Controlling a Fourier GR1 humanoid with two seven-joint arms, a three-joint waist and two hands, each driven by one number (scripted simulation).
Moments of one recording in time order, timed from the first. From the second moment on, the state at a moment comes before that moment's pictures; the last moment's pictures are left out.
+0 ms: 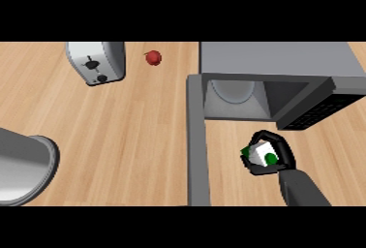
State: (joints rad) left arm 0.61 0.15 0.62 -2.31 0.96 -0.61 0.17; right arm -0.48 -0.13 -0.24 -0.27 0.19 0.12 -1.03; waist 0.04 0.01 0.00
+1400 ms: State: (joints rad) left arm 0.50 0.16 0.67 -2.29 0.99 -0.62 0.28; right arm -0.89 -0.21 -0.31 -0.18 0.17 -0.09 -0.81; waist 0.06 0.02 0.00
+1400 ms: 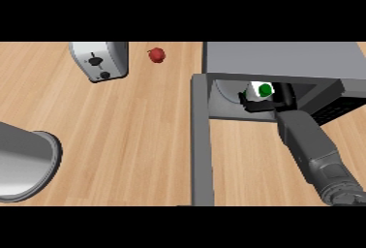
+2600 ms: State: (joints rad) left arm 0.36 0.24 0.65 -2.23 0.99 -0.60 0.29; right arm -1.00 -0.32 -0.33 -0.10 0.20 -0.39 -0.70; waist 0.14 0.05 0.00
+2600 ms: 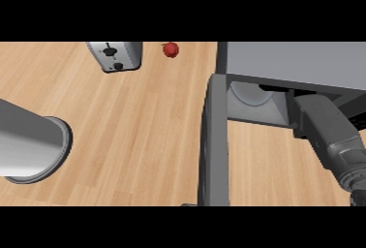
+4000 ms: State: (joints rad) left arm 0.27 0.29 0.64 -2.16 0.90 -0.62 0.29; right arm -1.06 -0.37 -0.34 -0.09 0.15 -0.38 -0.72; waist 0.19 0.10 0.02
